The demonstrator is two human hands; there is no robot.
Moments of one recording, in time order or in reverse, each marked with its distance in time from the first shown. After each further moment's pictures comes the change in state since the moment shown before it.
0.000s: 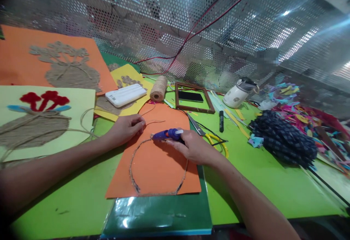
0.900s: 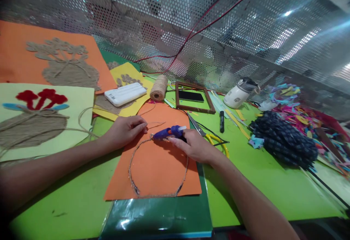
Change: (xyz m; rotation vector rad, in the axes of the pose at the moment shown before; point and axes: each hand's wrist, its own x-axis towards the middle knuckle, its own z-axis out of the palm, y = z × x) left_hand -0.007 0.007 -0.003 0.077 0.007 0.161; right_hand 0.003 0.010 0.000 0.135 -0.014 0.115
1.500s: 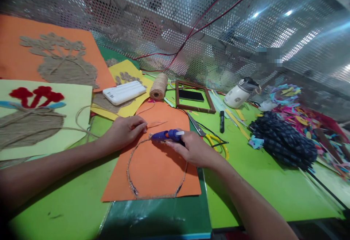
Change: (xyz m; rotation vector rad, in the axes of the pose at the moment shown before) left_hand -0.001 0.001 0.003 0.144 0.001 0.027; right_hand -0.003 -0.007 0.003 -0.108 -0.003 -0.127
